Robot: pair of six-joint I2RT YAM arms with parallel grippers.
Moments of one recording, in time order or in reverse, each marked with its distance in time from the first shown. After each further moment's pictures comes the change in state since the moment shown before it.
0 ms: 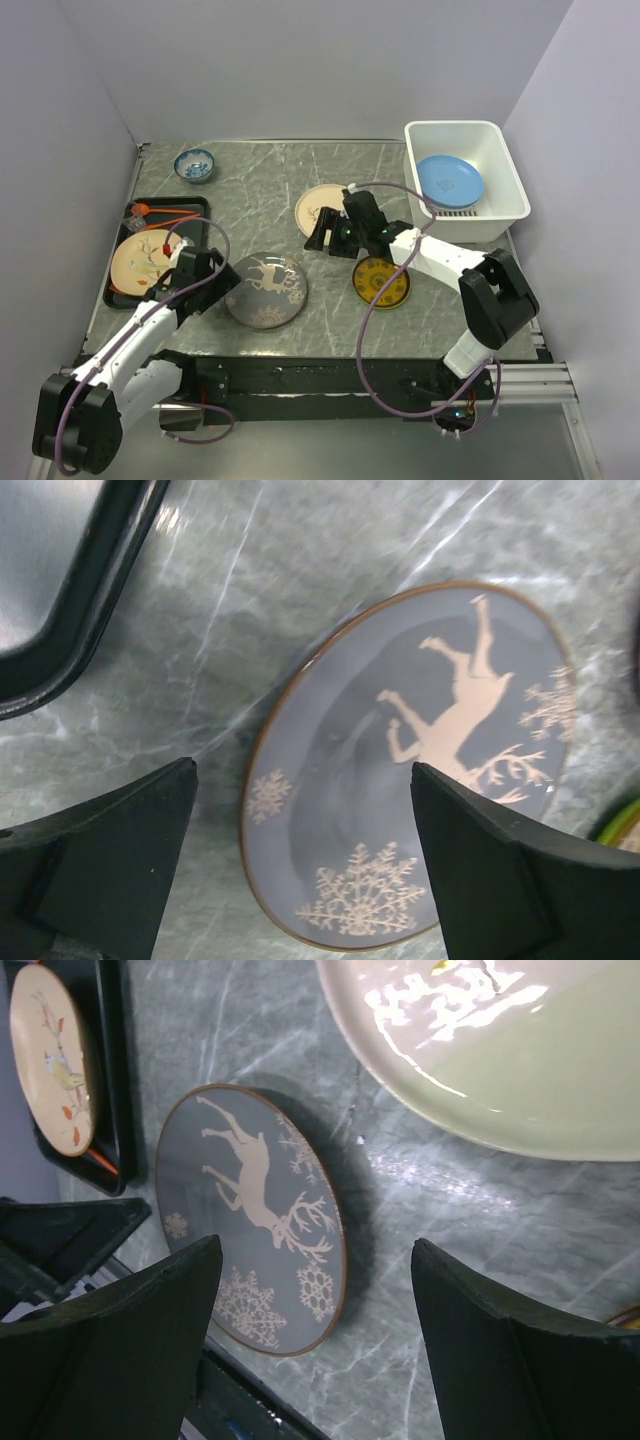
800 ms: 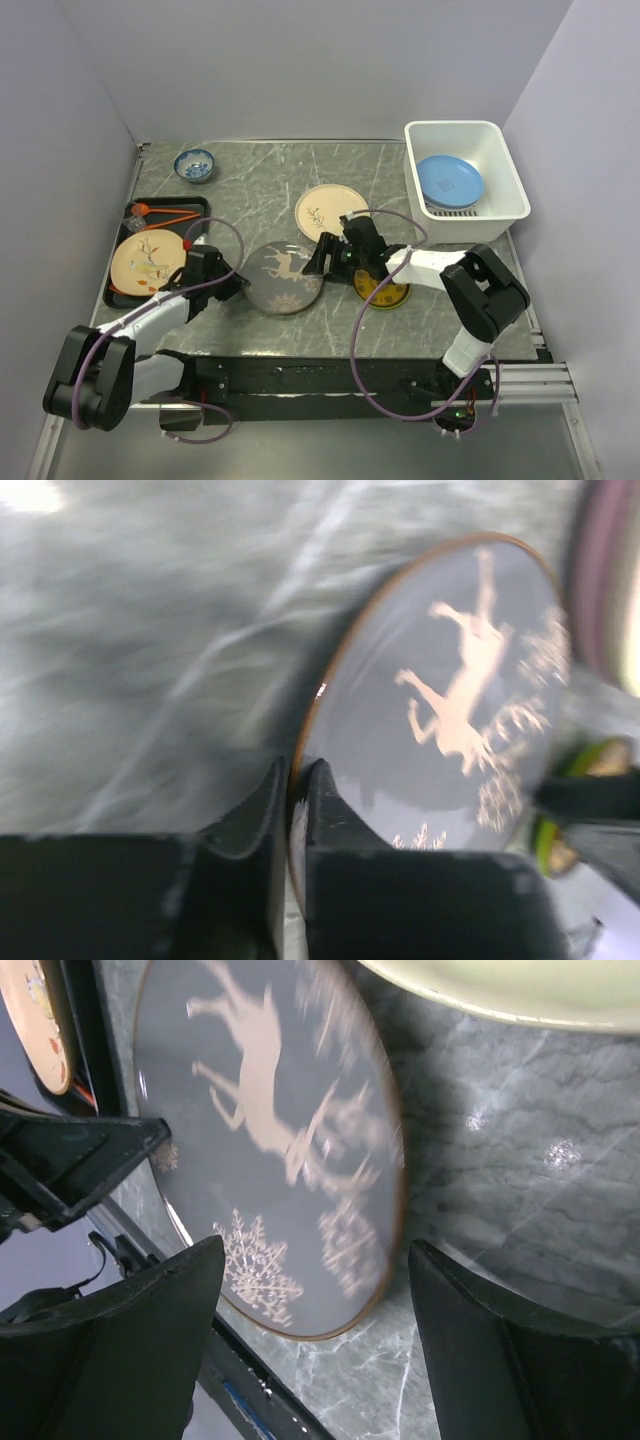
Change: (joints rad) left arm 0.005 0.230 -0.086 0.387 0.183 0.035; right arm 0.020 0.058 -0.222 0.270 -0.144 0.093
